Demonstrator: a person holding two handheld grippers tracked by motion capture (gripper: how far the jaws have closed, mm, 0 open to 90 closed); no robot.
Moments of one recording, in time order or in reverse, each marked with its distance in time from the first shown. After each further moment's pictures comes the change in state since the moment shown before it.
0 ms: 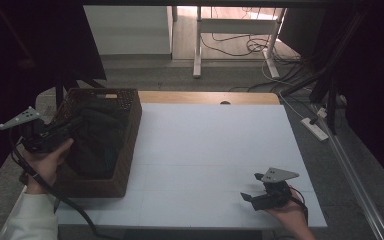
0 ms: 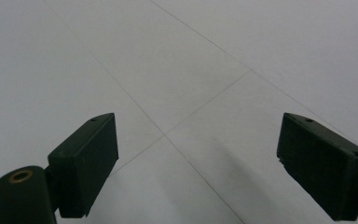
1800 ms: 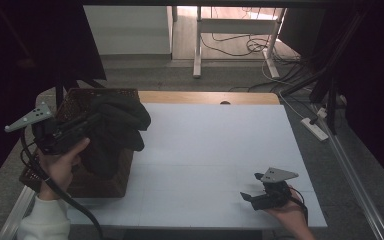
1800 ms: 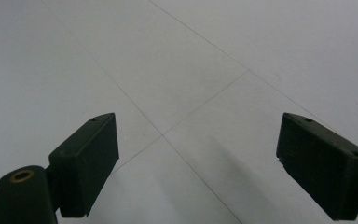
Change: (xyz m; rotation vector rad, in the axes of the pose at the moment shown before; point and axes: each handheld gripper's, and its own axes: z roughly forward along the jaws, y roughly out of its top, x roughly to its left) left arm -0.067 0.022 0.008 -0.090 -0.177 0.060; right arm 0.001 0.001 0.000 0.006 -0.012 -0.007
